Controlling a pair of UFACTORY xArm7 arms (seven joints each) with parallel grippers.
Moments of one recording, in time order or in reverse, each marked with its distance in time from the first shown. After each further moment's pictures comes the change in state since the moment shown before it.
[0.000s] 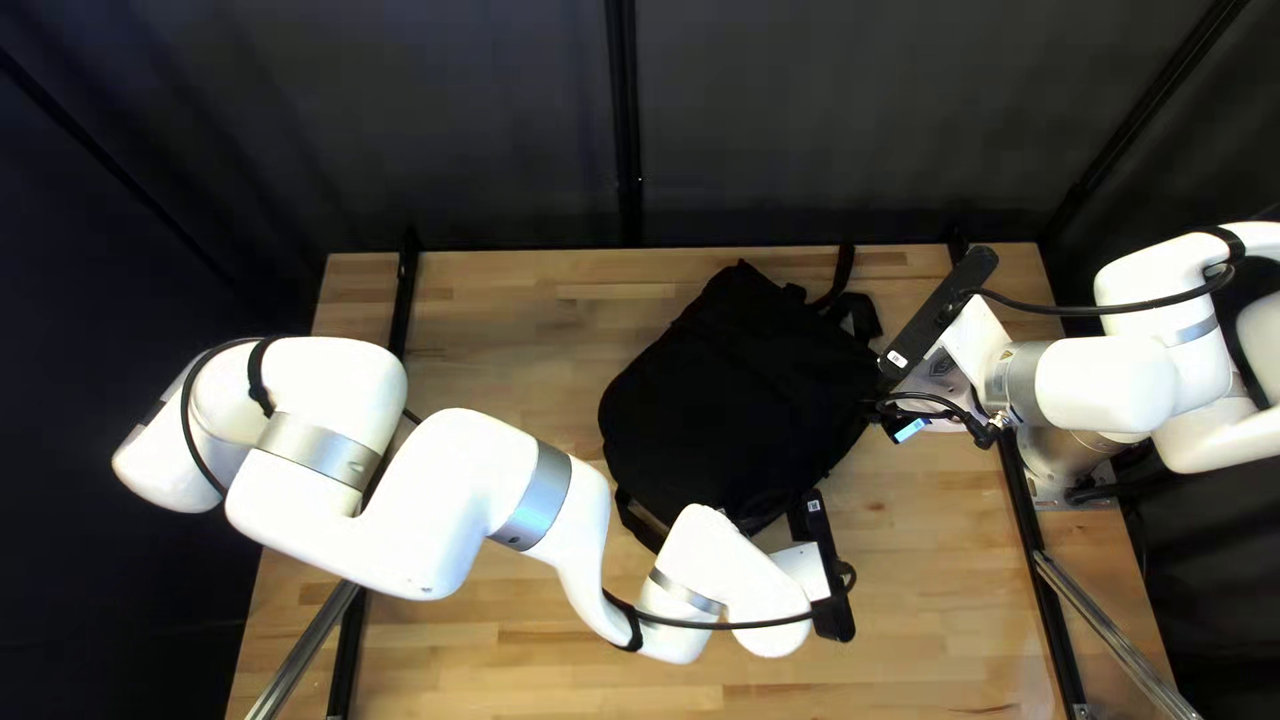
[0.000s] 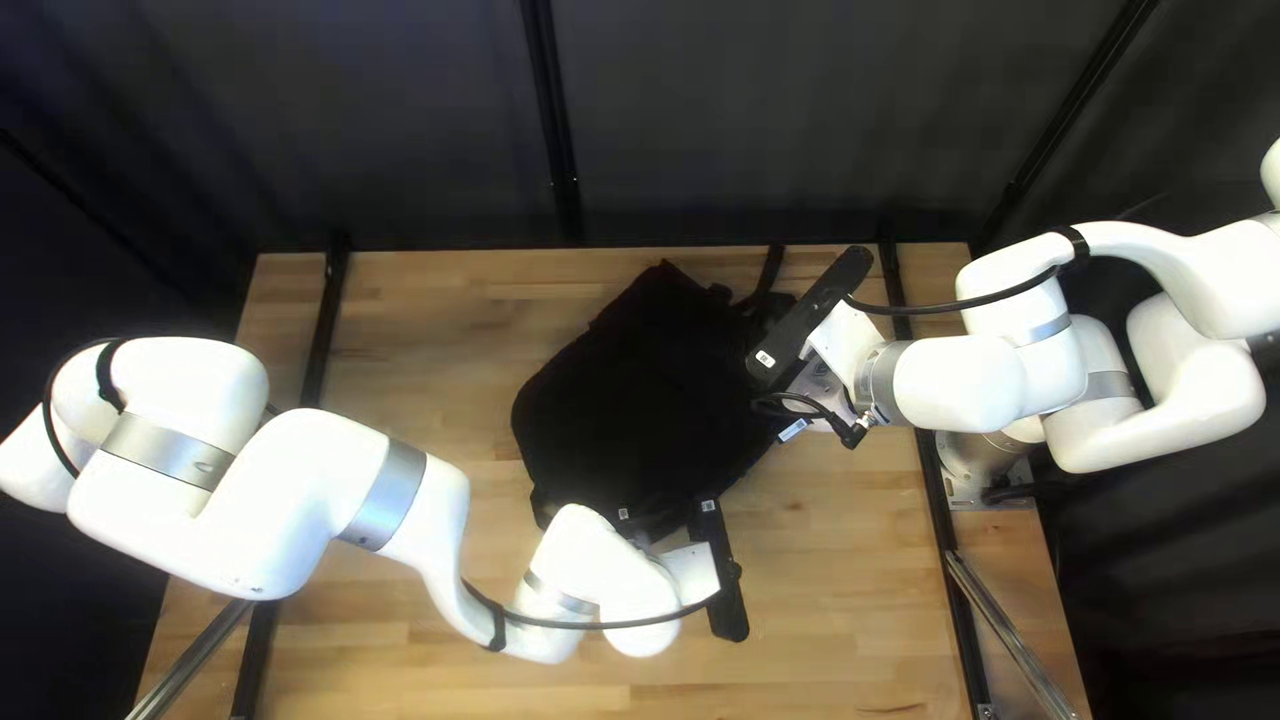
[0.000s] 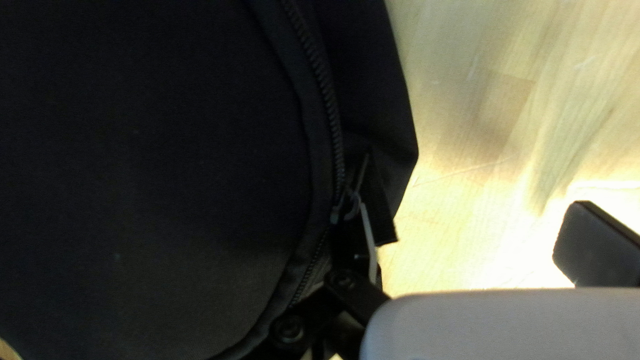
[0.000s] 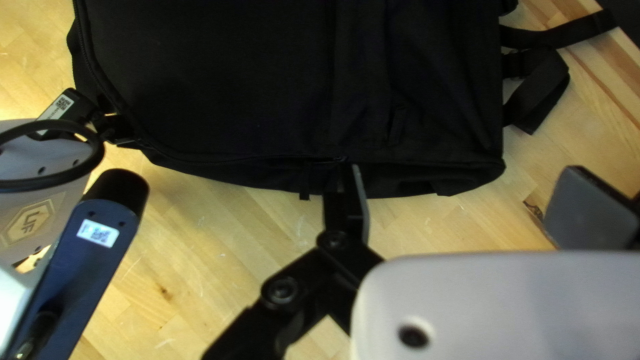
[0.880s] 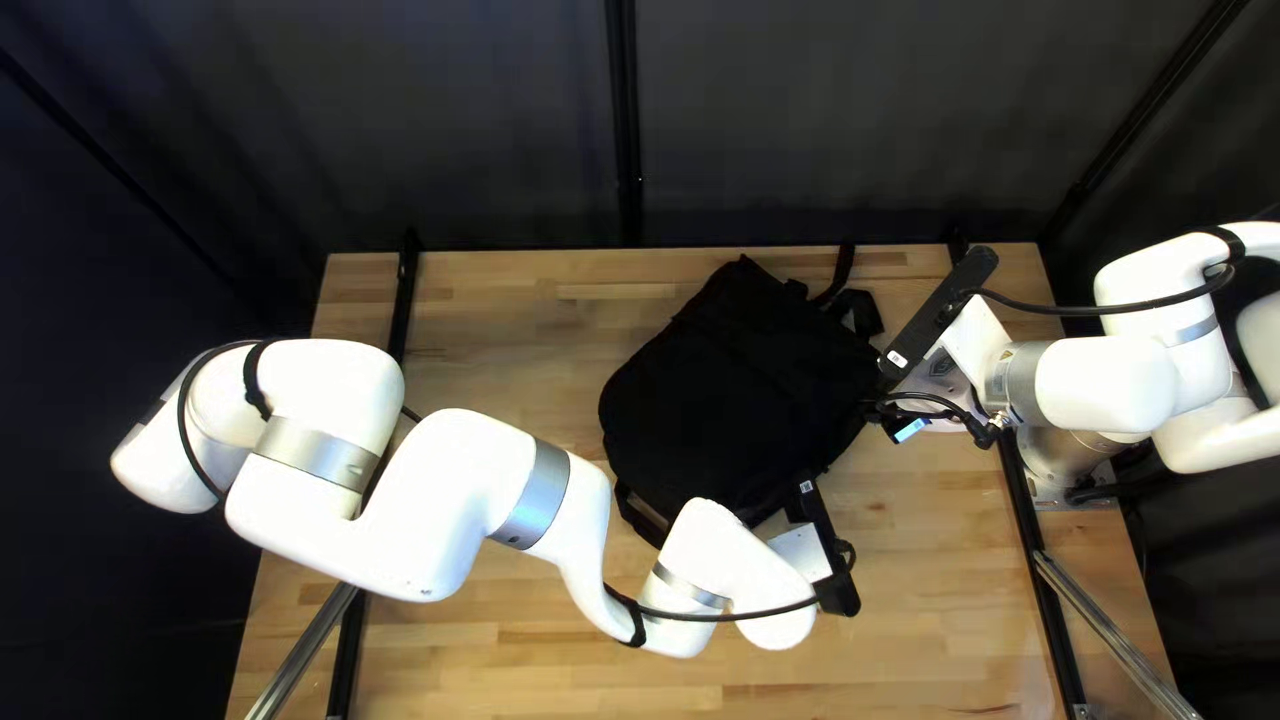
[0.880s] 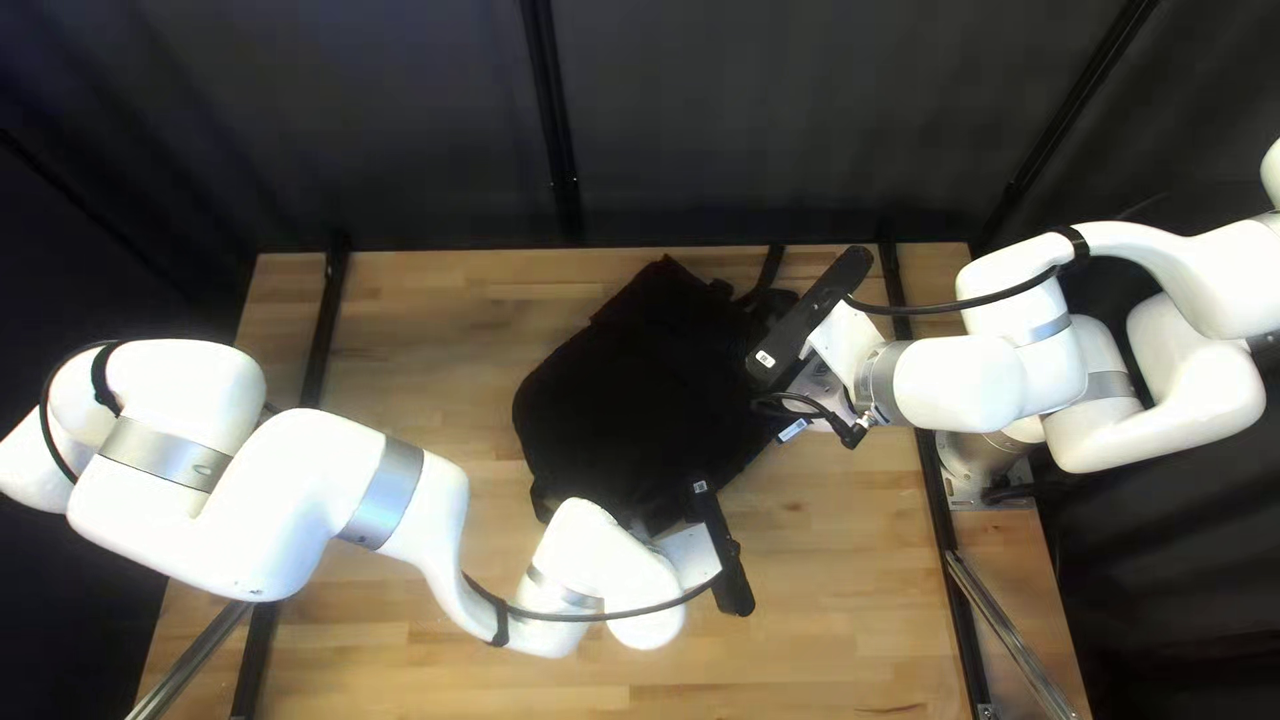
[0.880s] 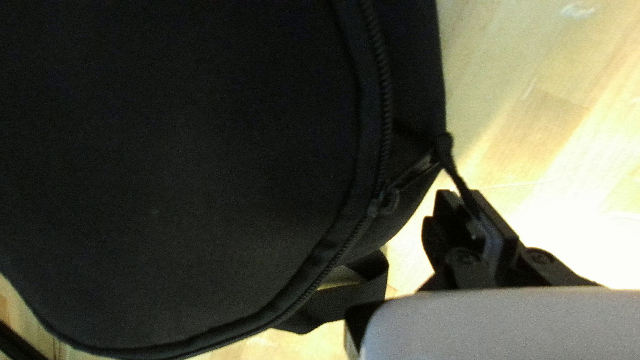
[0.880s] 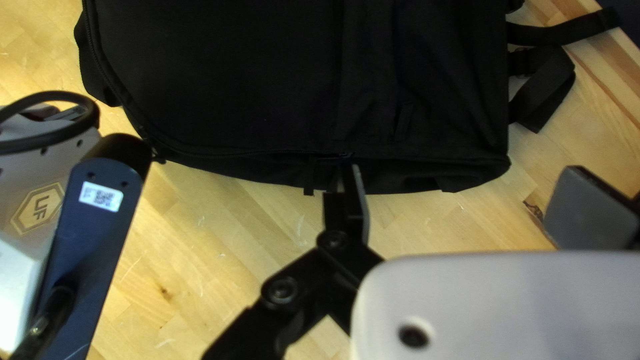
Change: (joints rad) left arm -0.021 0.015 0.047 -0.009 0.006 0.043 -0.129; right arm 0.000 0.000 0.000 0.000 0.000 0.000 0.000
